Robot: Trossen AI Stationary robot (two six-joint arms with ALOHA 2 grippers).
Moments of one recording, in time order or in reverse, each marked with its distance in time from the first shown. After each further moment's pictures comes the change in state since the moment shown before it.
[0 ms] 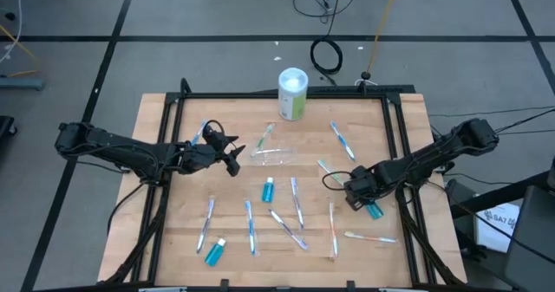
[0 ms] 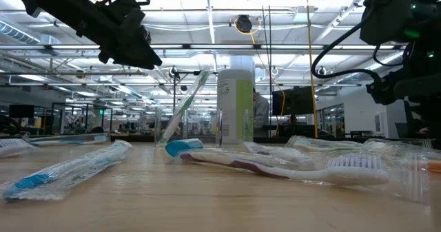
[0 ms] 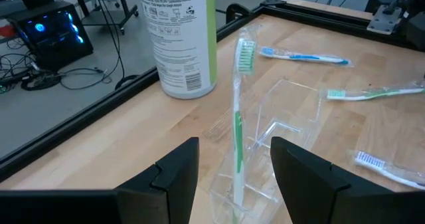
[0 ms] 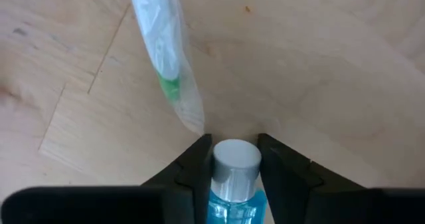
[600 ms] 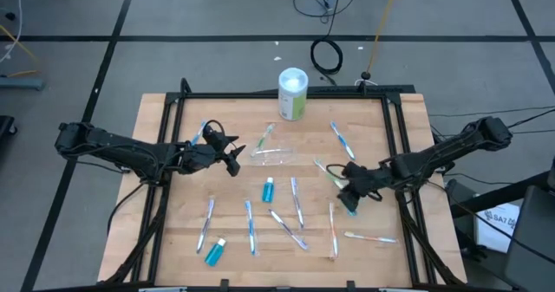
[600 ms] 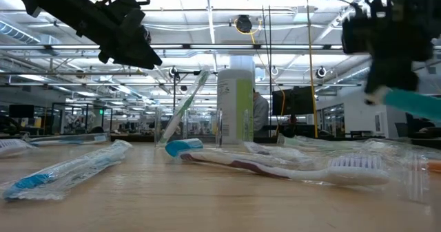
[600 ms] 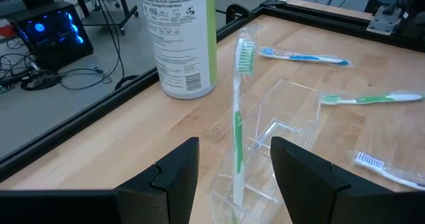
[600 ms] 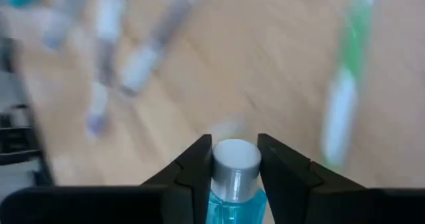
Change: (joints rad) left arm 0.000 0.000 0.000 0.001 0.000 0.000; right arm 0.001 -0.279 -0.003 0.409 0.159 -0.284
